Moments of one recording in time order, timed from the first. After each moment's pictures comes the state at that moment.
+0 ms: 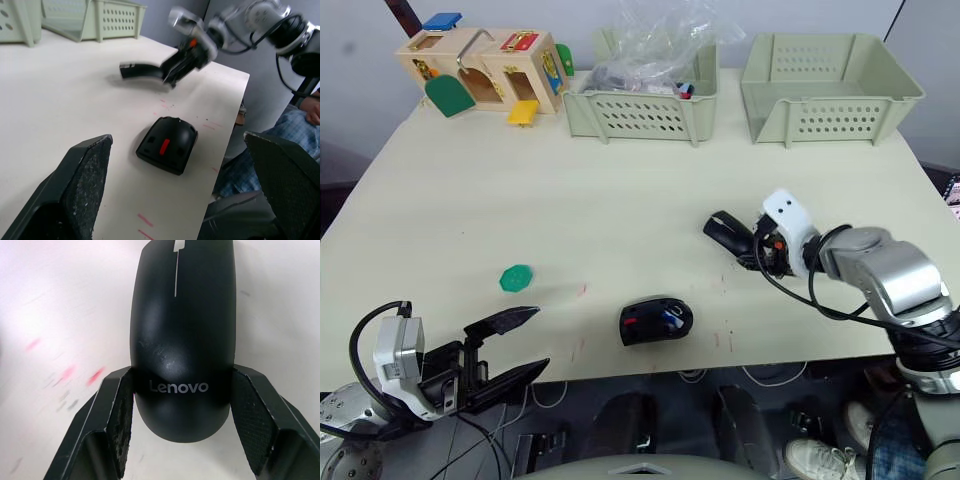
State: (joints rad) left arm 0.47 0.61 0.45 -0.40 -0.78 0.19 -1.28; right arm -0.55 -0.81 0.15 -0.34 0.49 1.08 0.77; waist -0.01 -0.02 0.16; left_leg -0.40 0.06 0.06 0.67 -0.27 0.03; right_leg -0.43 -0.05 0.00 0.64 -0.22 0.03
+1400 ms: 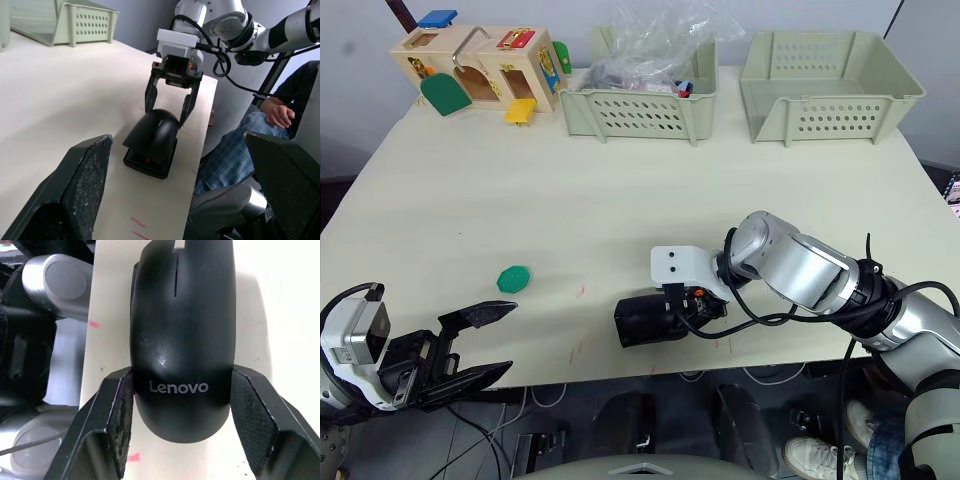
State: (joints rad) left arm 0.40 0.74 0.54 -0.31 -0.90 0.31 -1.45; right arm -0.92 -0.70 0.77 -0.39 0.29 1.01 1.12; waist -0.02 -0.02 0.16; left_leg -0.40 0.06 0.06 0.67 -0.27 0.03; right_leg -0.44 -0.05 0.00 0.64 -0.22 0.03
